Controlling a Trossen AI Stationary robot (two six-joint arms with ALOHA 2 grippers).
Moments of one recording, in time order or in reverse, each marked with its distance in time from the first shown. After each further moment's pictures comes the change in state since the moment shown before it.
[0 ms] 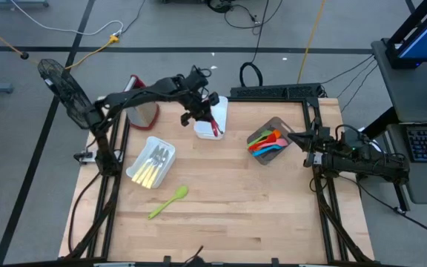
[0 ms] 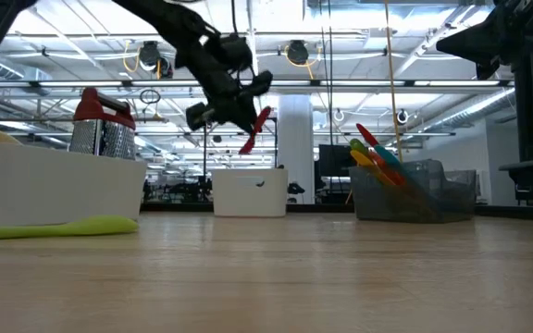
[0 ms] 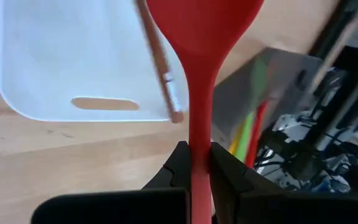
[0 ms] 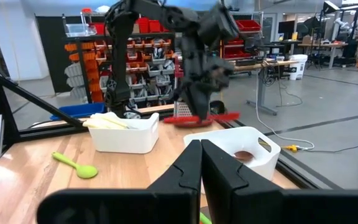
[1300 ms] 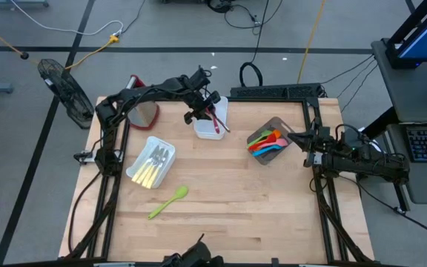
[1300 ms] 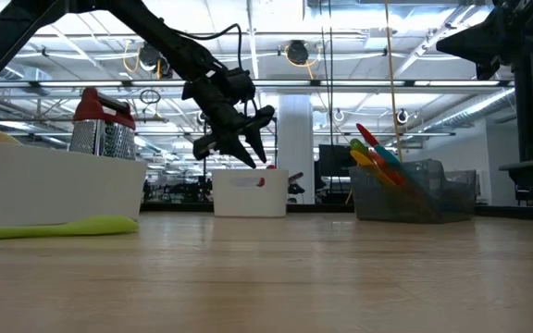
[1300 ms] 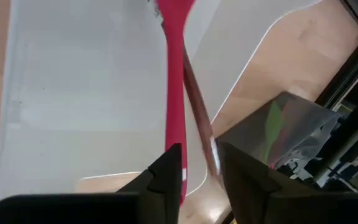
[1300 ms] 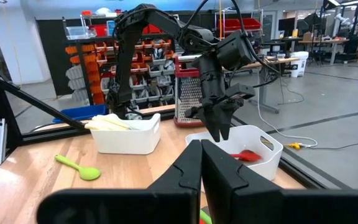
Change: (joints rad) left arm 0.068 0.154 0.000 0.099 0.029 -0.001; right arm 0.000 0.000 0.000 -0.001 0.000 0.022
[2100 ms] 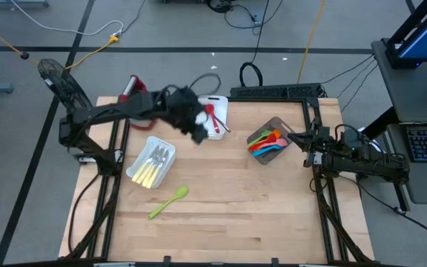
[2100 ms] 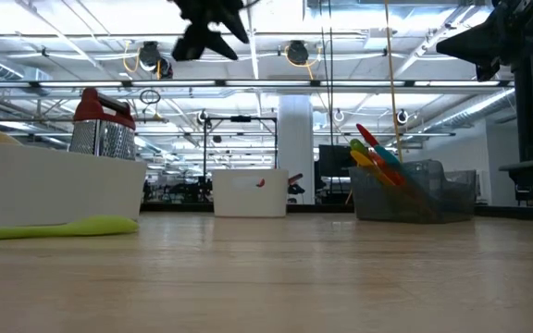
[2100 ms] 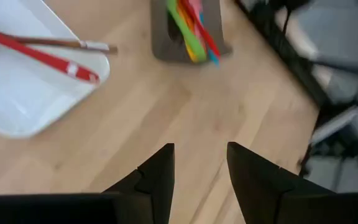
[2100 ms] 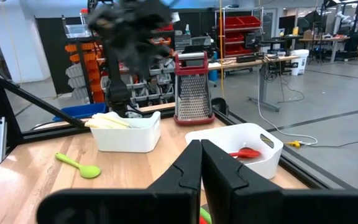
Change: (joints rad) left arm -0.369 -0.439 0.000 -0.230 -0.274 0.782; right arm 0.000 0.000 0.000 -0.008 0.000 0.005
